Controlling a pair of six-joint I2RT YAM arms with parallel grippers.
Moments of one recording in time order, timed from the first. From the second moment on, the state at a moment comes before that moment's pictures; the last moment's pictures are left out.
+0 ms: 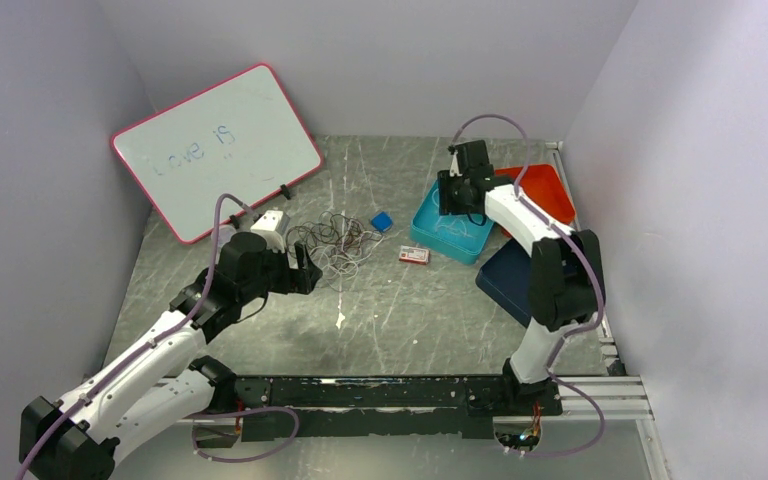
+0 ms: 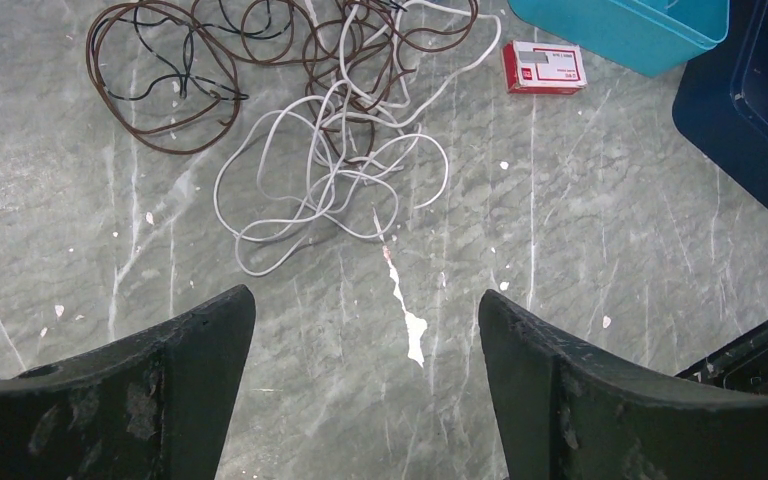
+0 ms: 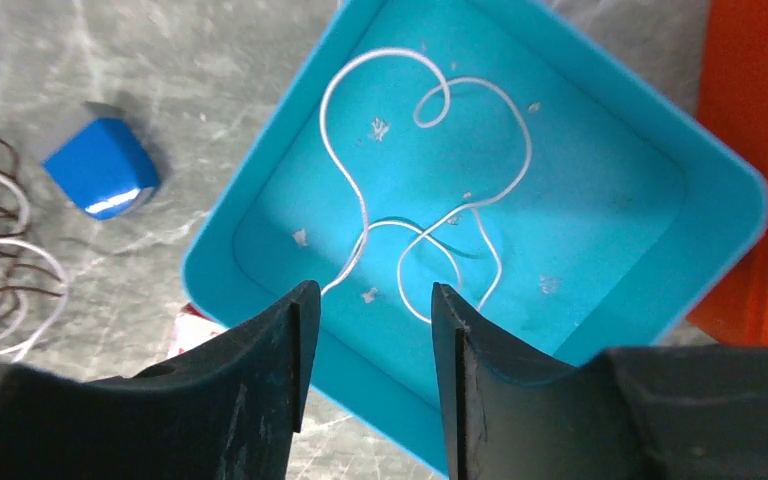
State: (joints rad) left arm -0.58 0.82 0.60 -0.31 -0.02 -0.45; right arm 0.26 1.79 1.32 -0.44 0.01 0.12
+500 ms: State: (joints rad) left arm -0.58 0.85 0.60 -0.31 -0.02 -0.45; right arm 0.26 1.41 1.09 -0.19 -0.14 0.13
